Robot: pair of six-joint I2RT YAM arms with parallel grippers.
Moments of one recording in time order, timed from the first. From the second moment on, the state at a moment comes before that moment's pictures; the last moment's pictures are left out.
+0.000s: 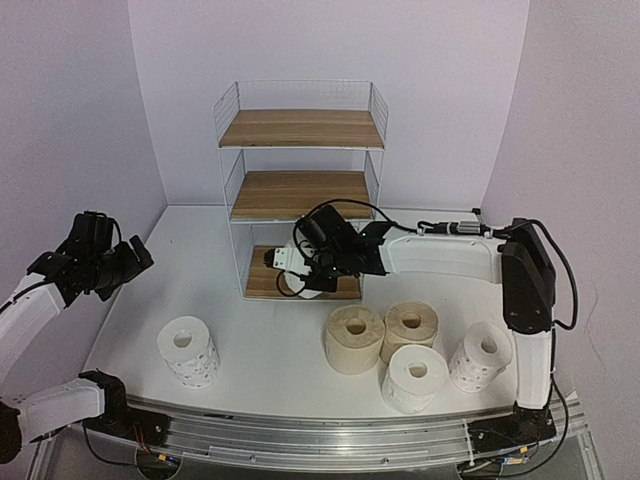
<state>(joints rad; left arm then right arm) -0.18 0.84 0.76 -0.64 -0.24 -0.73 0.97 2.07 1.67 -0.43 0.26 -0.76</state>
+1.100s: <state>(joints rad) -0.18 0.85 0.76 -0.64 -0.24 -0.73 0.89 2.09 1.62 -0.39 0.35 -0.77</state>
